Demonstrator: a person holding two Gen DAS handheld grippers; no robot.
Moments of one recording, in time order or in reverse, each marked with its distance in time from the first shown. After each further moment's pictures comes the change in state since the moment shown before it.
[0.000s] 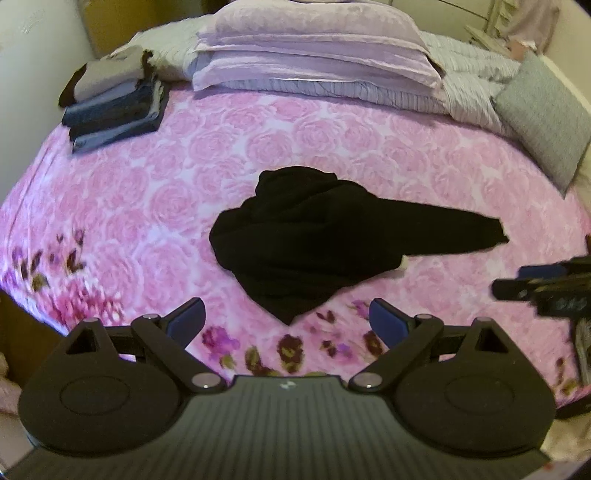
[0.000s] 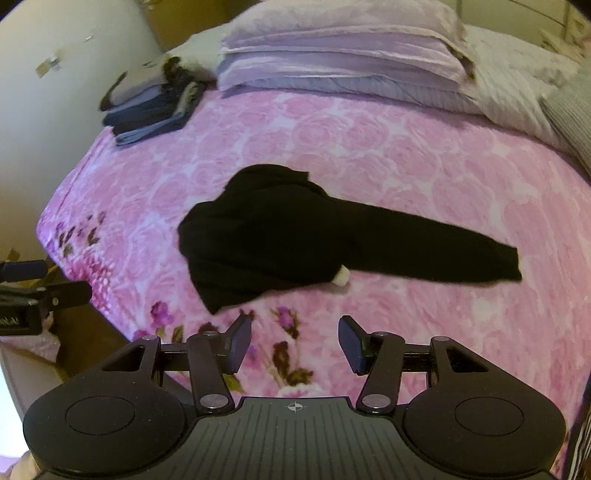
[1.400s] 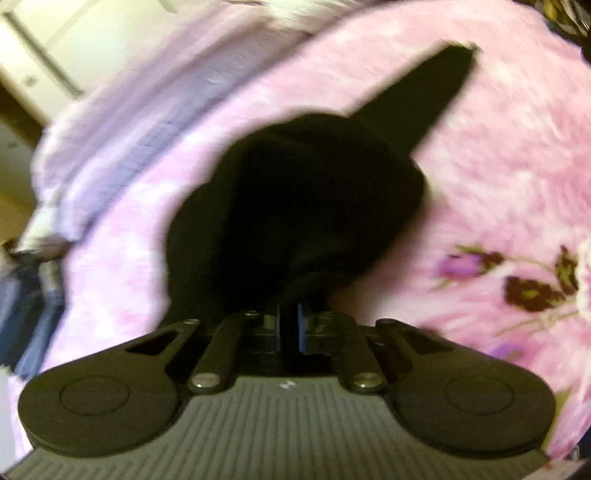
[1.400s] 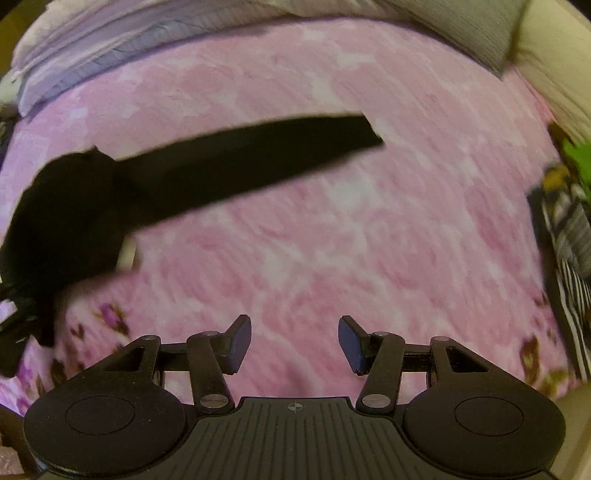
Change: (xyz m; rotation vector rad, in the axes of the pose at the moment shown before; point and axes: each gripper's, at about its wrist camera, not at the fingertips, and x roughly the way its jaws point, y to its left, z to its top) left arm 0.233 -0.030 -0.048 0.763 -0.251 0.014; right arm 0.075 -0.121 -0.056 0.447 0.056 -0.384
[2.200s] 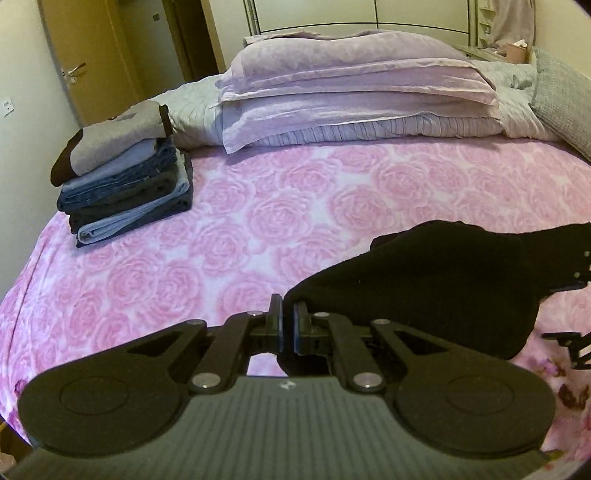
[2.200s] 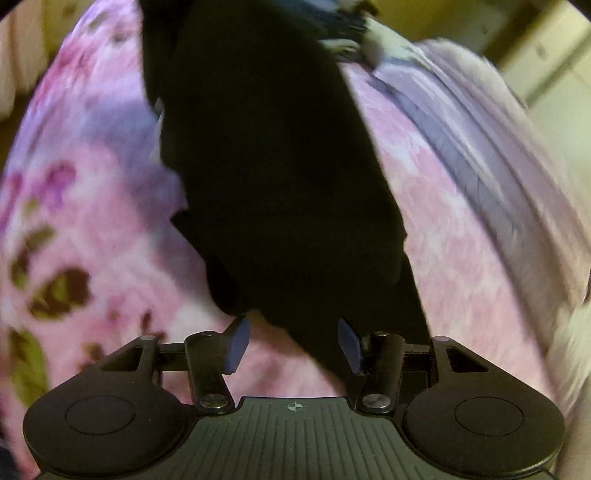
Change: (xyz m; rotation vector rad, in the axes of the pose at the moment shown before) left arm -0.053 0.223 -0.063 -0.586 0.023 0.097; right arm 0.090 0.241 -0.037 -1.315 -0.388 0.119
